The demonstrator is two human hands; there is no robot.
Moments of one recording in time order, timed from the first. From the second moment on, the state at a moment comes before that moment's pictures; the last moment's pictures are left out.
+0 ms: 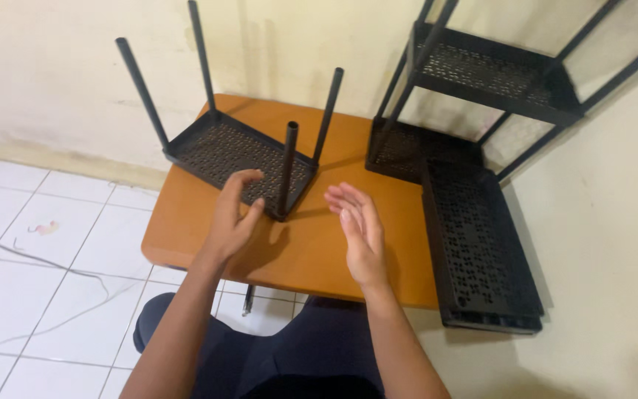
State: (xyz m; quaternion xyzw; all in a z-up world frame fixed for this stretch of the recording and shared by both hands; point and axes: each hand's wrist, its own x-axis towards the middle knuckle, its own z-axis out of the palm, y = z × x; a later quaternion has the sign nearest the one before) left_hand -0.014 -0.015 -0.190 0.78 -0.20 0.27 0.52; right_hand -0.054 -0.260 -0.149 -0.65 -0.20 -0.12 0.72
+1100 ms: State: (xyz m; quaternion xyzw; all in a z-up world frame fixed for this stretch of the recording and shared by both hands) left_hand 0.023 -0.023 -0.240 0.84 -0.25 0.10 0.46; right_hand 0.074 -0.177 -0.196 -0.43 -0.28 0.04 0.86
